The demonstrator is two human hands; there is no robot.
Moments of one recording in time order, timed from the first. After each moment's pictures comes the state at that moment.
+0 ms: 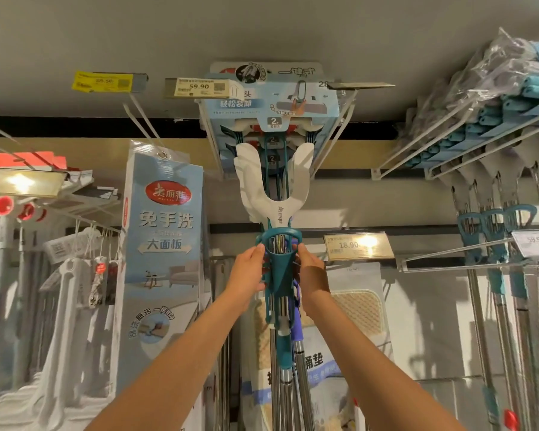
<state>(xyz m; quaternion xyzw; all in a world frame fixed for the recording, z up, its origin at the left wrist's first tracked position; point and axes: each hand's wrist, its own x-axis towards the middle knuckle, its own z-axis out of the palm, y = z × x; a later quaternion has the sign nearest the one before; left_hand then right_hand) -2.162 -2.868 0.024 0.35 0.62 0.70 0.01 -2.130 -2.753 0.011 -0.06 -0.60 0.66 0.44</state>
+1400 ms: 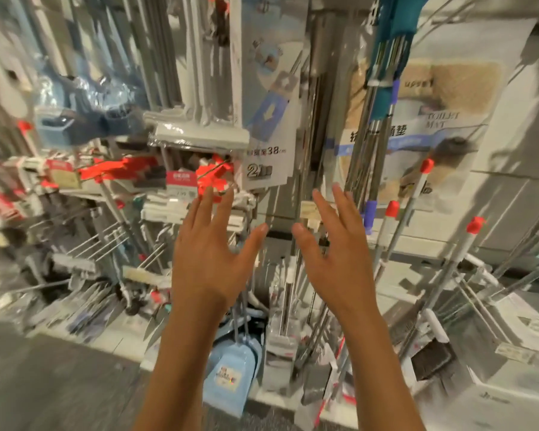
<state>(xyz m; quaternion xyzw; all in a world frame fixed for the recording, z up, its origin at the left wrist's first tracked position) -1.947 -3.155 -0.263 0.16 0.89 0.37 -0.21 -1.903 -2.984 -0.266 -0.04 -0.88 0.34 0.33</state>
